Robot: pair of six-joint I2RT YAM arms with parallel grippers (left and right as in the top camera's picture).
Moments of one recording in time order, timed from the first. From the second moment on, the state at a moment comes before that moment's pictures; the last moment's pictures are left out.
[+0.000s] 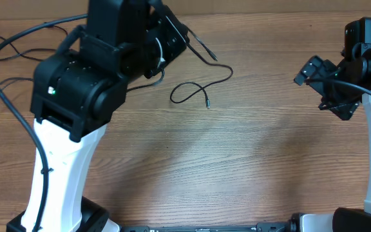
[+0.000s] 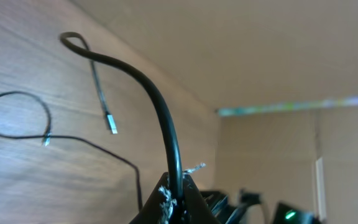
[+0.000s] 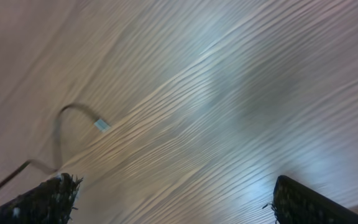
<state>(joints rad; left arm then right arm) -0.50 1.69 2.47 -1.29 0.06 -1.13 -0.07 1.55 1.78 -1.49 -0.13 0.61</state>
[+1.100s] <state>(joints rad) -0.14 1.66 2.47 -1.21 0.79 -1.64 0.43 1.57 1.78 -0.93 -0.33 0.18</state>
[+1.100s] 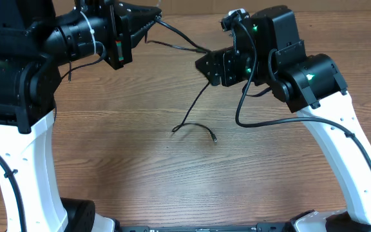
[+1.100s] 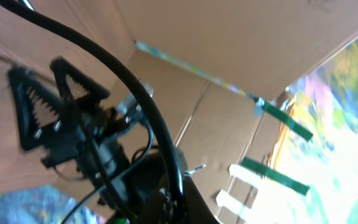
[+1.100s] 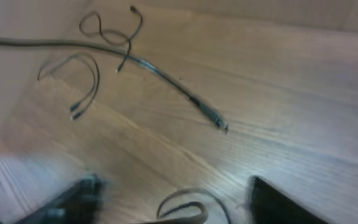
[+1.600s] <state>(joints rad) -0.12 1.66 2.47 -1.28 0.72 -1.64 0.43 1.57 1.78 -0.97 -0.32 0.27</state>
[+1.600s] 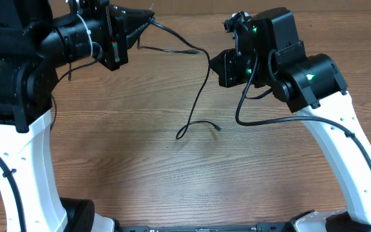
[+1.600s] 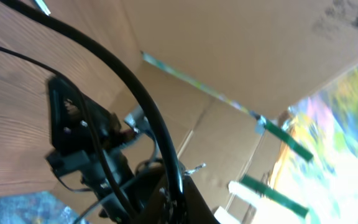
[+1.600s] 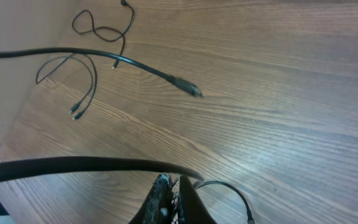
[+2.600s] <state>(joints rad) -0.12 1.66 2.47 -1.21 0.87 -1.73 0.47 1.58 1.78 -0.88 -0.33 0.13</state>
